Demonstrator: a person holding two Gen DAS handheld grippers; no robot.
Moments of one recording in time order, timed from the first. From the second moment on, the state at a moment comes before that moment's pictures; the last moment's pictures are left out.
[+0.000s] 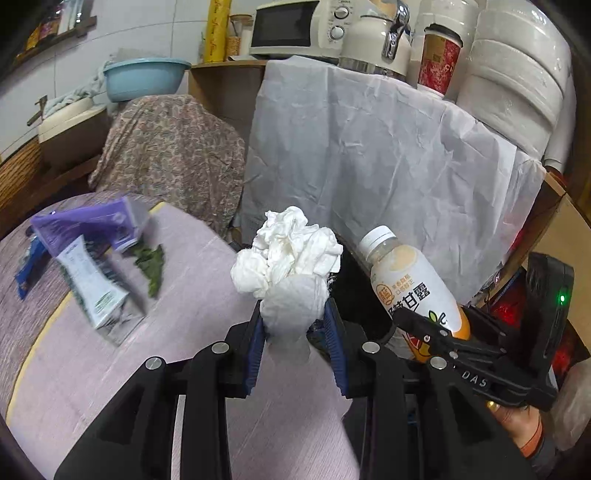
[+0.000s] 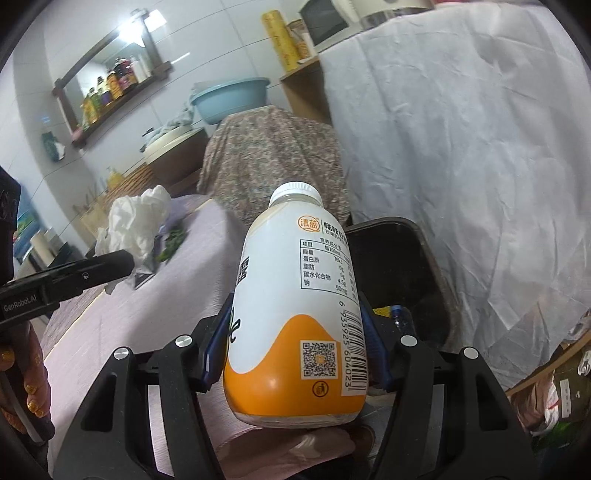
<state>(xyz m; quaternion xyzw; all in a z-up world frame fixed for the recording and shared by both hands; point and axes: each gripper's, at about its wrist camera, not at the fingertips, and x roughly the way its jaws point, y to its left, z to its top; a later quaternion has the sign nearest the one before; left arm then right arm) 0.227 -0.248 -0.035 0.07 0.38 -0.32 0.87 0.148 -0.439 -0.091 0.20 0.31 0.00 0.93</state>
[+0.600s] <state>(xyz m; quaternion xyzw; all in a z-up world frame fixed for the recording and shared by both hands) 0.285 -0.364 -0.101 0.11 0.48 -0.32 0.81 0.161 -0.508 -0.137 0.23 0.34 -0.07 0.91</state>
